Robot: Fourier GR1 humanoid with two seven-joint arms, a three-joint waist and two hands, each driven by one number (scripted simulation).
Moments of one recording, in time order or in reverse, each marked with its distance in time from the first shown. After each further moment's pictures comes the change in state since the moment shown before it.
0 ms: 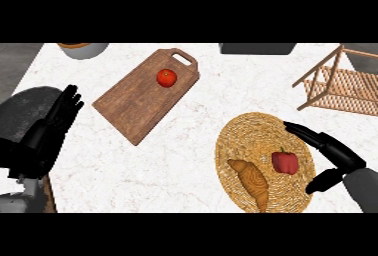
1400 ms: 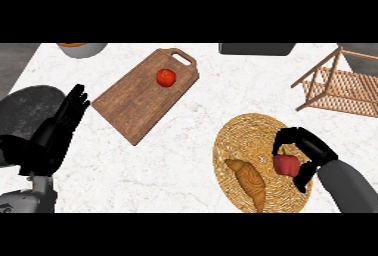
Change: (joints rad) left arm -0.017 -0.049 -0.003 0.017 -0.049 -0.004 -0.005; right arm -0.092 0.131 -0.035 0.129 0.069 -0.108 -0.019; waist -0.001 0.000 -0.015
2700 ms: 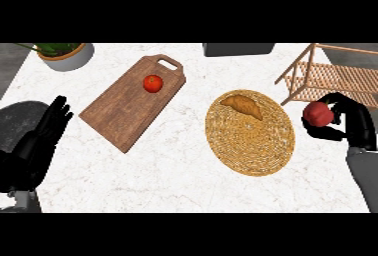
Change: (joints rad) left arm 0.098 0.025 0.056 -0.043 0.004 0.003 0.019; right arm 0.065 -0.043 -0.262 -0.326 -0.159 -0.361 0.750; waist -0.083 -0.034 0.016
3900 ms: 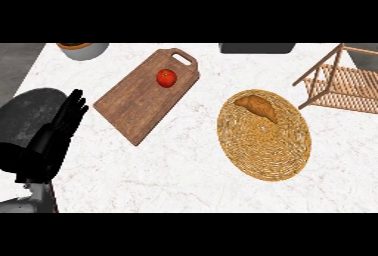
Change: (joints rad) left arm -0.054 -0.046 -0.041 -0.001 -0.022 -0.023 -0.002; right arm -0.192 -0.036 -0.205 -0.810 -0.210 0.085 0.912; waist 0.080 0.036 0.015
